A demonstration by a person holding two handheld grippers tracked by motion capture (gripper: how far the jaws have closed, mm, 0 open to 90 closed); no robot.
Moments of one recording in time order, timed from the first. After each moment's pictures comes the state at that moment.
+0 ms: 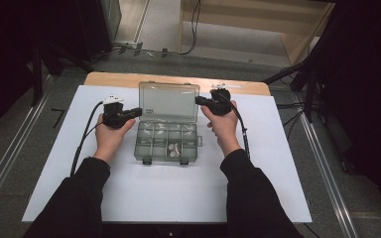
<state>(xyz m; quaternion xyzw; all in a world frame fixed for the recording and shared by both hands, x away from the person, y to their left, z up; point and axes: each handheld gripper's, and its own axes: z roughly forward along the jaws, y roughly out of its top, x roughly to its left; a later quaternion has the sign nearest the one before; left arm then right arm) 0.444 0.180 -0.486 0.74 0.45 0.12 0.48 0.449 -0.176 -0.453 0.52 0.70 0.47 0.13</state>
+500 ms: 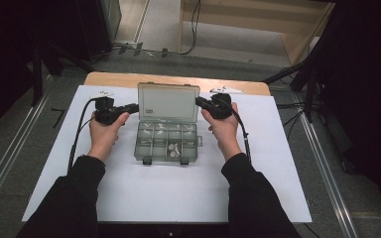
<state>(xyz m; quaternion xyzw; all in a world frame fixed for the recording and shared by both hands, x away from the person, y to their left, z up) 0.448 0.204 -0.467 0.71 0.46 0.07 0.53 0.434 -0.174 -0.455 0.49 0.70 0.49 0.17</state>
